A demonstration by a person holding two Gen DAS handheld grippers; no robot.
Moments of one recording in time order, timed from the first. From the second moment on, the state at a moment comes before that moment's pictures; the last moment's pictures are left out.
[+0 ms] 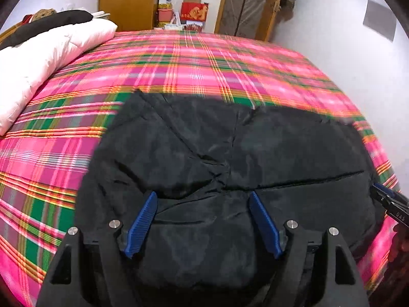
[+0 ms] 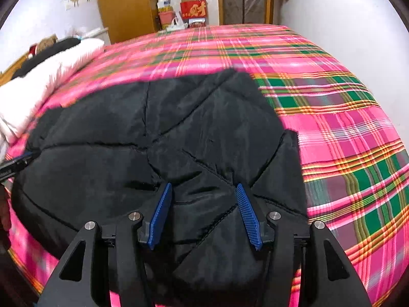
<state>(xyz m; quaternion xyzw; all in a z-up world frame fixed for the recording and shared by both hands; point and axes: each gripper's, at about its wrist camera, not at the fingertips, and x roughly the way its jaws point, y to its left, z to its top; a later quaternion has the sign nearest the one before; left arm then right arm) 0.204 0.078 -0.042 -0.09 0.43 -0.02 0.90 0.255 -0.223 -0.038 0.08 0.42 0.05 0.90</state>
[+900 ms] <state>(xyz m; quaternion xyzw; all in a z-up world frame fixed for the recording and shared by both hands) 0.221 0.190 -0.117 -0.23 0.48 -0.01 0.85 0.284 -0.305 -0.110 0.21 0.48 0.05 0.85</state>
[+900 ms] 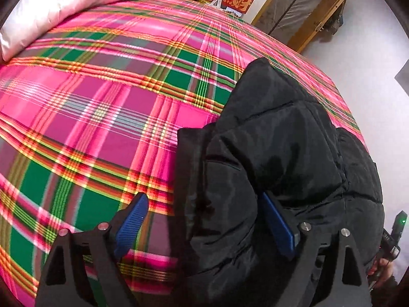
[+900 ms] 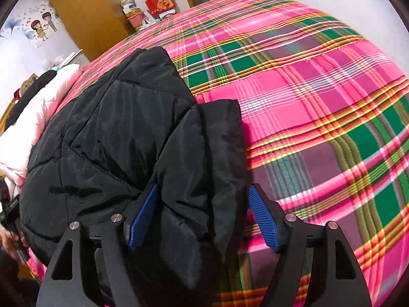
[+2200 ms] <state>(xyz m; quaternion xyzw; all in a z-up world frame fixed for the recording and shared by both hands) 0.235 0.154 -0.084 -0.20 0.47 -0.05 0.86 0.292 -0.289 -0.093 0.23 0.49 0.08 0.84</state>
